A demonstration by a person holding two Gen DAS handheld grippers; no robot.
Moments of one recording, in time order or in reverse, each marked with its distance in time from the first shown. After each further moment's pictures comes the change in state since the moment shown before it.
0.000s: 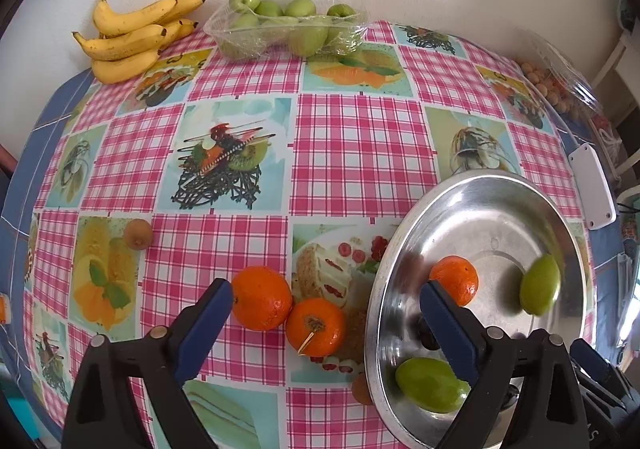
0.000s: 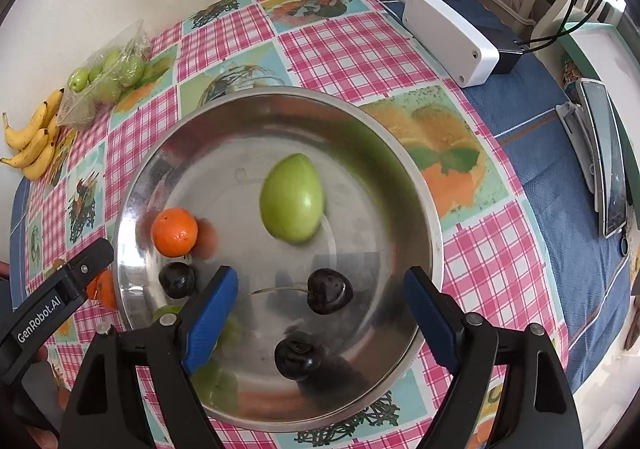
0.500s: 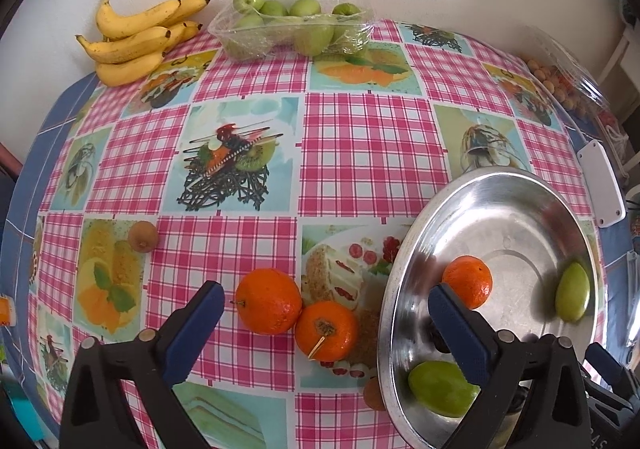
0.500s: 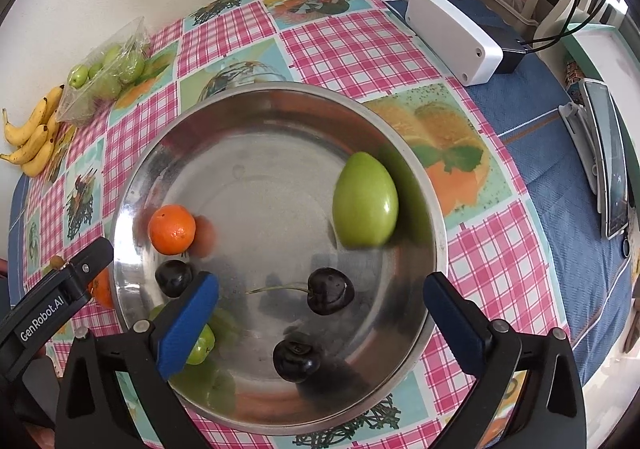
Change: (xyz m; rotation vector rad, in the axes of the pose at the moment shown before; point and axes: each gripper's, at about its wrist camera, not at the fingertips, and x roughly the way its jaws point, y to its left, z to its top) left arm 0.004 0.003 0.000 0.013 -0.011 0.028; right arm 0.004 0.003 -0.001 -0.012 0.001 -0.001
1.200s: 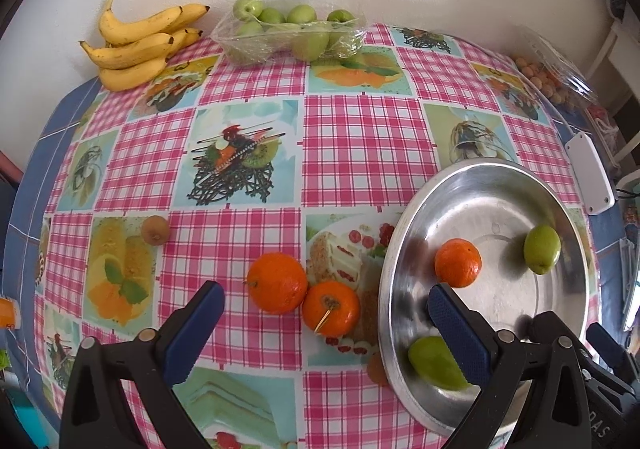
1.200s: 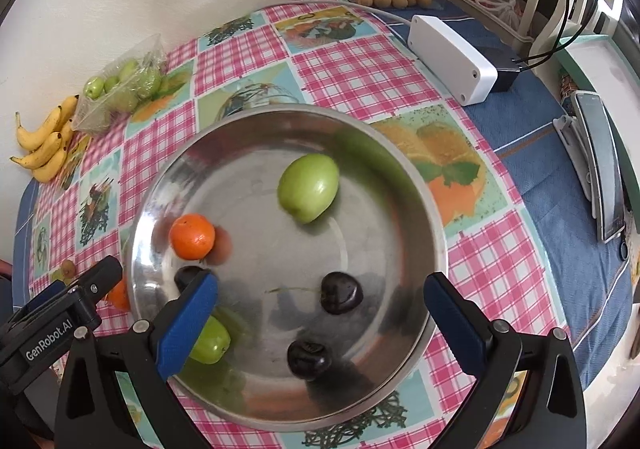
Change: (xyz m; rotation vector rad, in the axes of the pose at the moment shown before) left arm -0.021 0.006 -0.010 0.022 -0.009 -0.012; right arm -0.017 0.003 -0.006 -0.006 -0.084 0.027
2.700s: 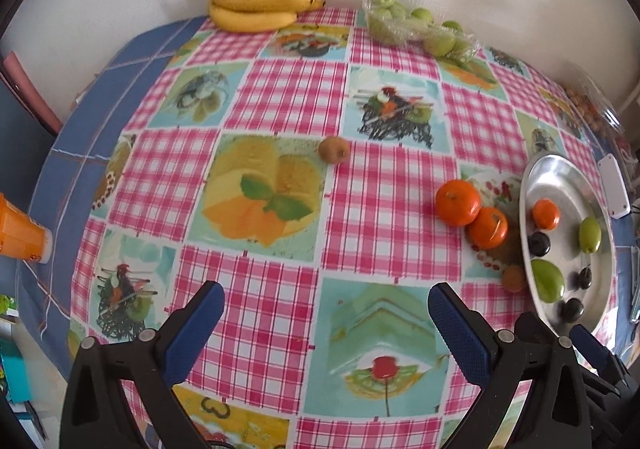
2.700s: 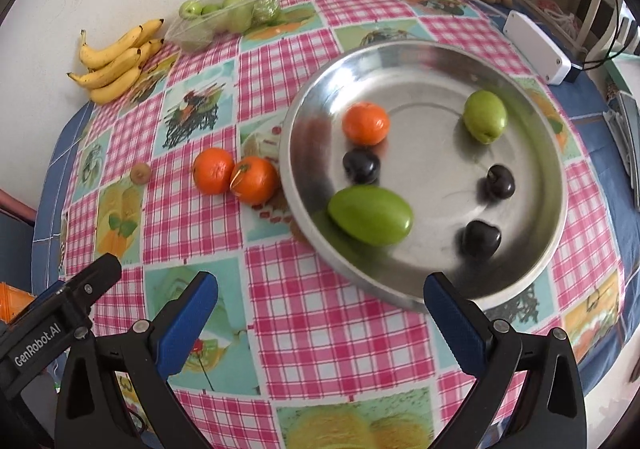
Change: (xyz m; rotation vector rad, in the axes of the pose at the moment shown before) left arm -0.040 0.132 -0.067 -0.151 0.026 0.054; right arm -0.017 0.106 -0.081 -0.128 0.061 0.095
